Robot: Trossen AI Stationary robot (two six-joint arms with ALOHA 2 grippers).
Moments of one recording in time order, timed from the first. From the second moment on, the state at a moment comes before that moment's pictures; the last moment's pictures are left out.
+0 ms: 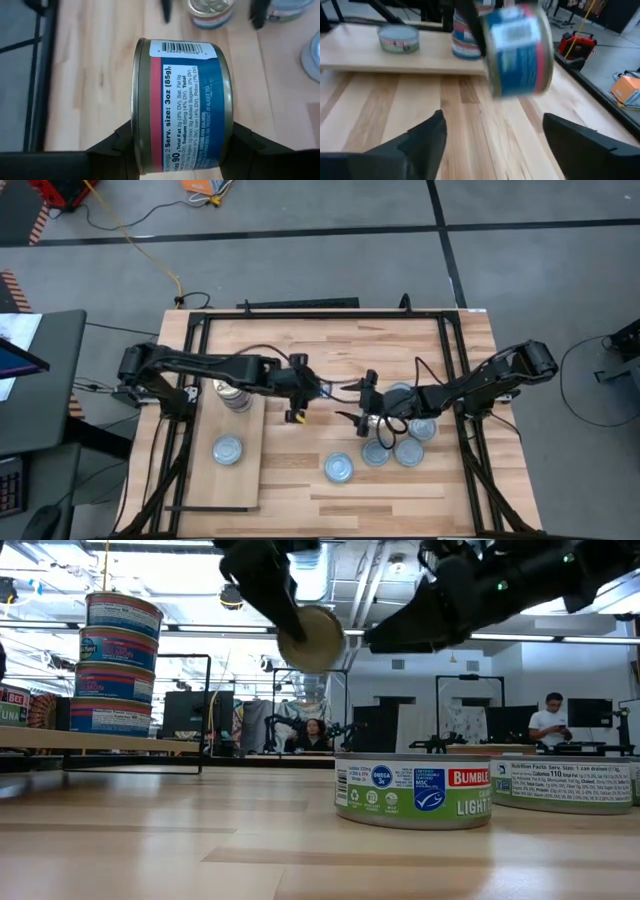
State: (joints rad) left arm -0.05 1.59 1.38 -0.66 -0.29 0.18; right arm 0.21 1.43 0.60 0.53 0.45 -0.03
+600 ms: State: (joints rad) left arm -0.41 1.17 1.38 -1.20 -0.64 0.03; right arm 0.22 1.36 0.60 0.46 0.47 0.04
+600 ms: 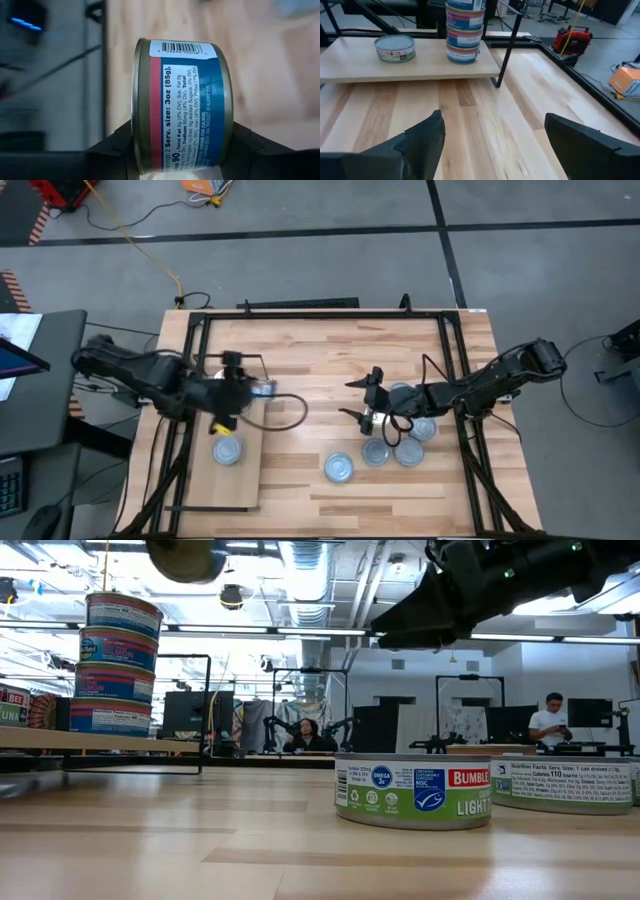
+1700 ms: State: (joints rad) left arm -0.50 1.11 1.25 -1.57 -0.80 -0.25; right arm 0.20 1.36 0.60 0.47 0.47 0.08
